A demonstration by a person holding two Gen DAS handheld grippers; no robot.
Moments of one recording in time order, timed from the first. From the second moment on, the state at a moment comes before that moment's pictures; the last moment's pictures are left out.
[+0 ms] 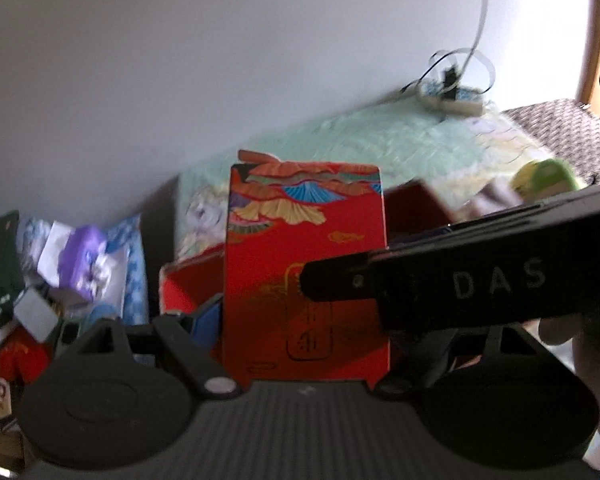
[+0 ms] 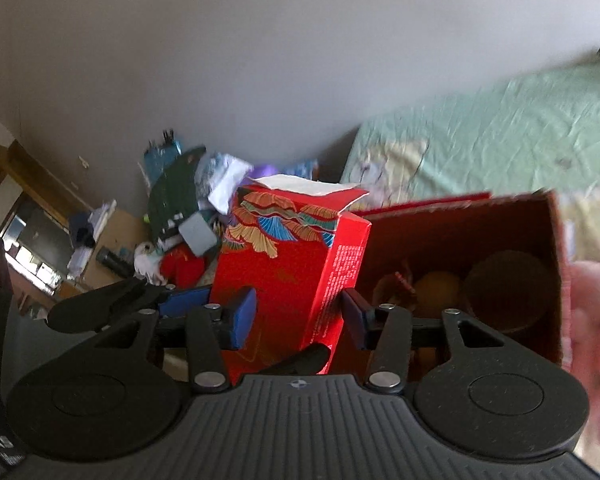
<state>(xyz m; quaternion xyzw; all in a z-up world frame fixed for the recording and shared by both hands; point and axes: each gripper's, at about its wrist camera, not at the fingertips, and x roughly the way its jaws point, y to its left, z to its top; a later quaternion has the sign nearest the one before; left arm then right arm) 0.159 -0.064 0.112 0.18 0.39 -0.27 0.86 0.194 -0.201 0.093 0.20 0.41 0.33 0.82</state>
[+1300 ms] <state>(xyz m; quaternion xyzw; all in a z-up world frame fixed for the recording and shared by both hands) 0.207 -0.051 0.010 0.19 0.52 -0.20 0.81 0.269 -0.158 0.008 0.17 0.55 0.36 0.73</state>
